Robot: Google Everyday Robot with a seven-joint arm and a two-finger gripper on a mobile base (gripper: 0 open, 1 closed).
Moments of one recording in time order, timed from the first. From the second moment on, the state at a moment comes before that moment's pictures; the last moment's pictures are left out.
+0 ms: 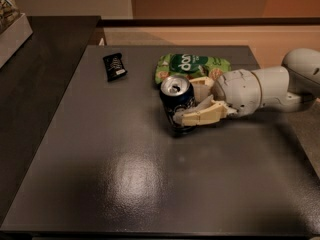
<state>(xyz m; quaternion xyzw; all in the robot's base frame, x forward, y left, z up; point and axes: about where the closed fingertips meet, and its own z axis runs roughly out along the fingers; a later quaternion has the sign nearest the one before) 0.448 -0.049 0.916 -0.57 0.48 0.50 0.44</state>
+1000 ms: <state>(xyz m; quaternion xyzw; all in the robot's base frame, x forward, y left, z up) 0.462 -0.060 0.889 -0.55 0.46 0.53 0.45</state>
